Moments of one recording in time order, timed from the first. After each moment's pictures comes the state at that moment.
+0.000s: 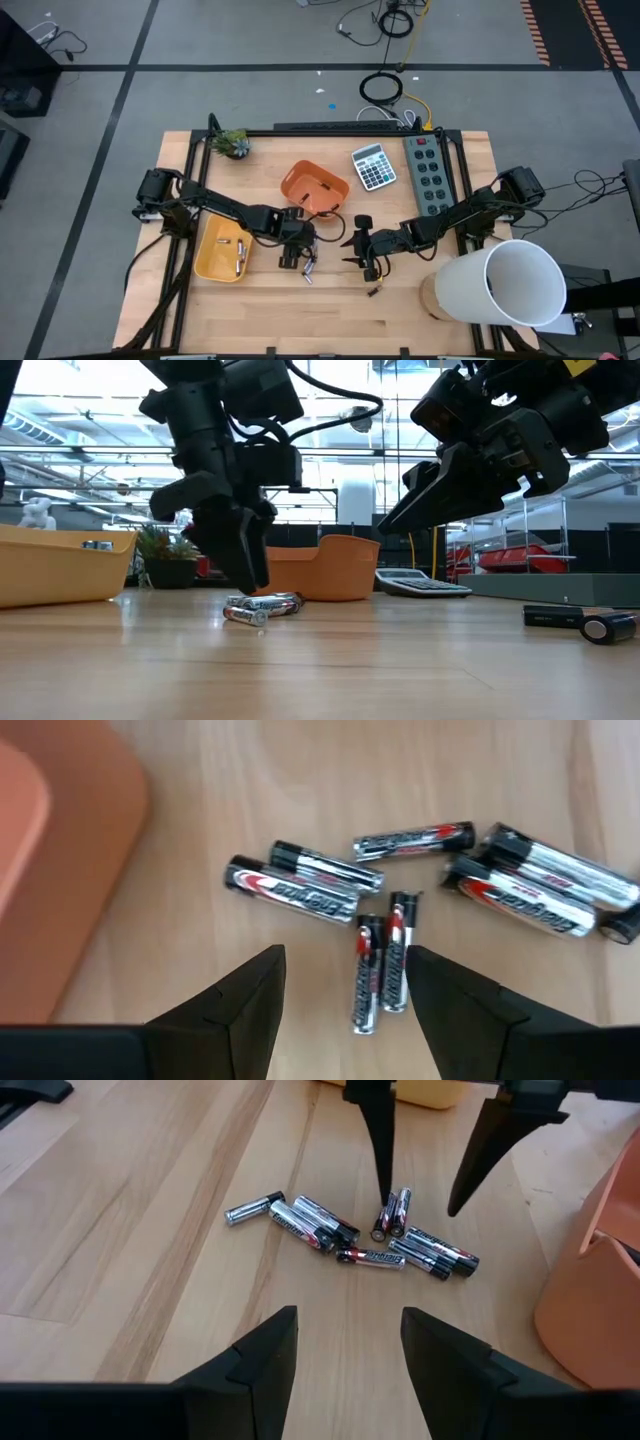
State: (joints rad) left arm -0.15 1.79 1.04 -0.42 -0.09 0.01; right arm 0.28 1.60 0.64 0.39 0.18 0.04
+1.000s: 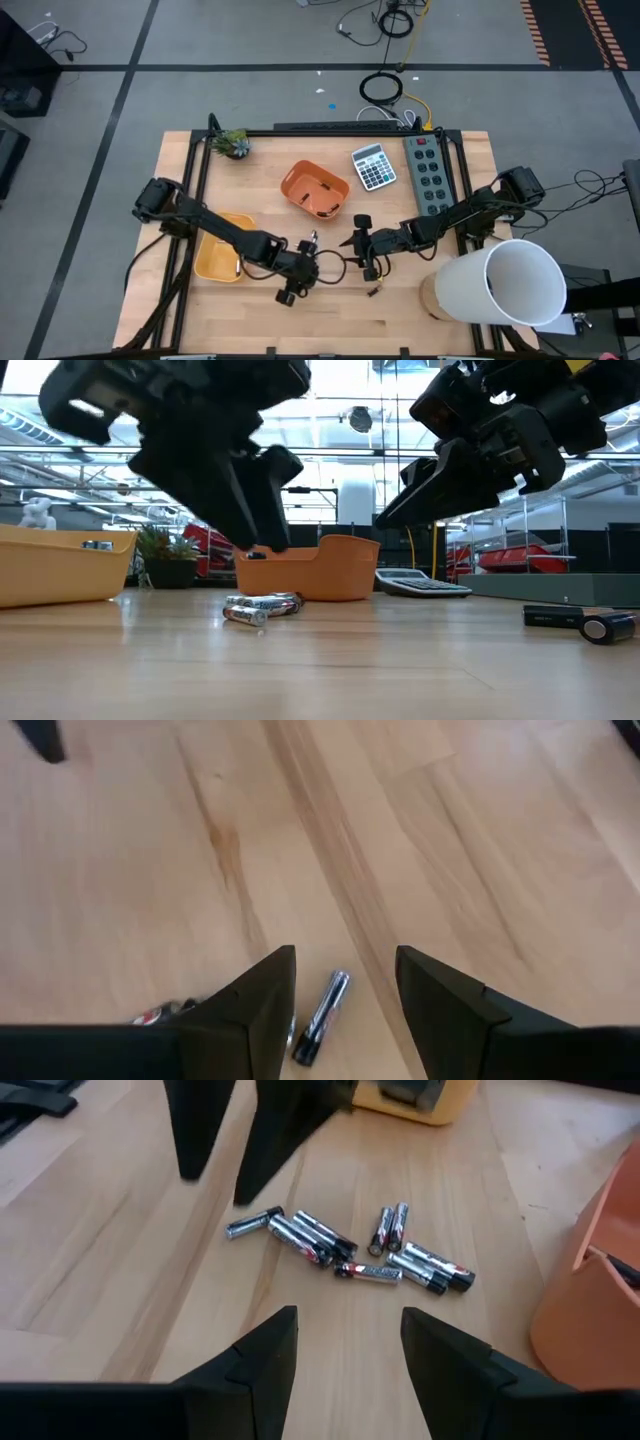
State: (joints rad) left arm -0.36 1.82 1.11 -0.24 0.03 0.04; right arm 0.28 1.60 0.64 0.42 0.18 0.02
